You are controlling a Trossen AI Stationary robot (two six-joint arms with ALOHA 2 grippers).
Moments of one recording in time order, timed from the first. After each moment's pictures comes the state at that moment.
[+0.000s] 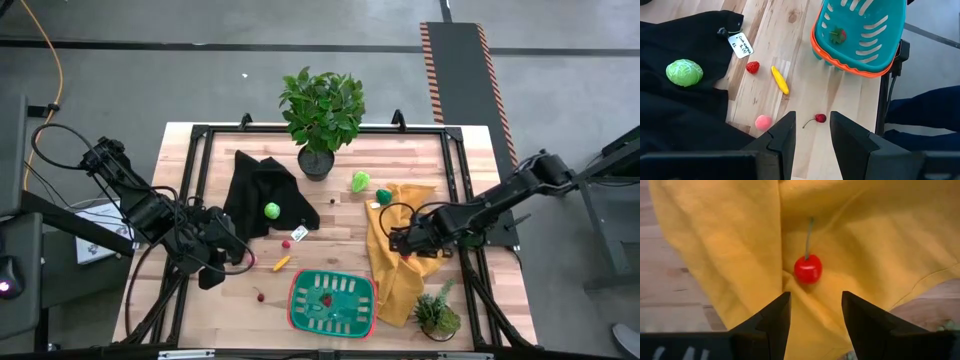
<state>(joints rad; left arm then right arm) -0.62 1.15 1.23 -1.14 -0.33 -0.93 0.38 1.29 0.72 -0.82 -0.08 2.04</state>
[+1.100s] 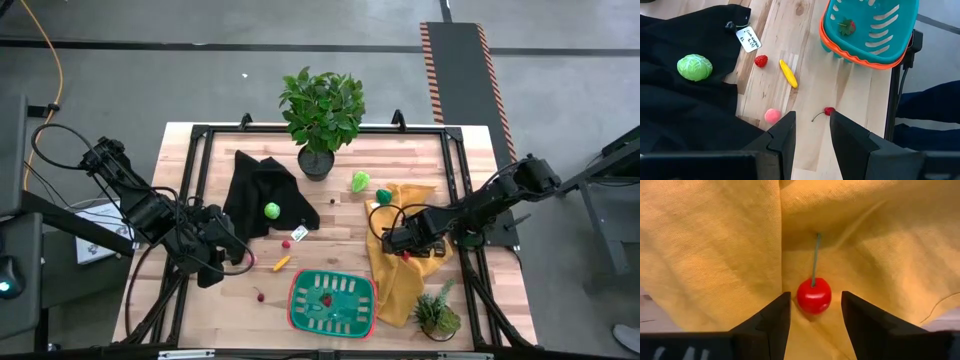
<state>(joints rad) -0.62 1.15 1.23 -1.19 -0.32 -0.92 0.32 1.45 0.72 -0.75 -0.13 1.95</state>
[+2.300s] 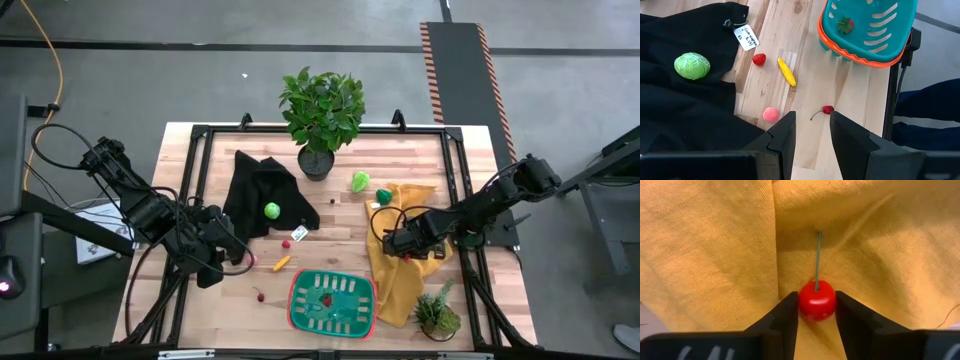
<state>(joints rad) -0.62 1.15 1.23 -1.18 -0.31 -0.92 0.34 1.45 0.67 -0.68 -0.12 1.99</state>
